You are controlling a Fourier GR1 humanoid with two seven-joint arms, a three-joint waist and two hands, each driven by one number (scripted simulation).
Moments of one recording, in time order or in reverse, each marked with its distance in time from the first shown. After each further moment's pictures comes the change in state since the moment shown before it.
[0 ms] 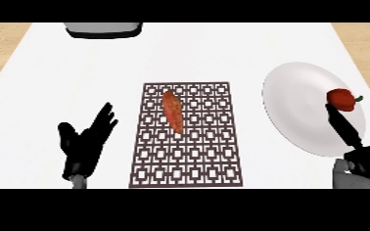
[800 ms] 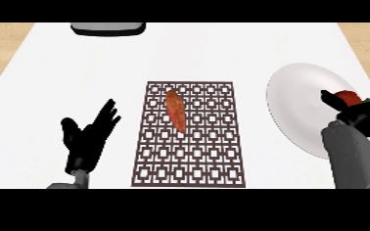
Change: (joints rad) left arm -0.039 0.011 -0.008 0.031 0.014 -0.012 -0.011; right arm -0.394 -0.130 -0.157 0.601 0.578 0.088 0.430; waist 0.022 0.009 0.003
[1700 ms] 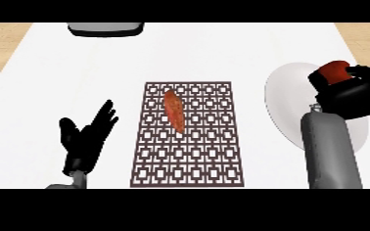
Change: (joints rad) left arm 0.008 0.011 -0.004 -0.012 0.011 0.013 0.015; right arm -0.056 0.186 0.011 -0.274 0.910 0.118 0.446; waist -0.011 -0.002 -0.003
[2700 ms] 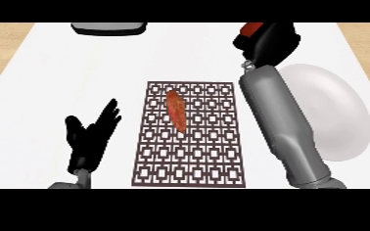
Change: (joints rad) left arm -0.013 -0.007 -0.027 -0.004 -0.006 0.017 0.017; right arm -0.393 0.039 0.406 0.224 -0.225 0.327 0.072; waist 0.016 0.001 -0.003
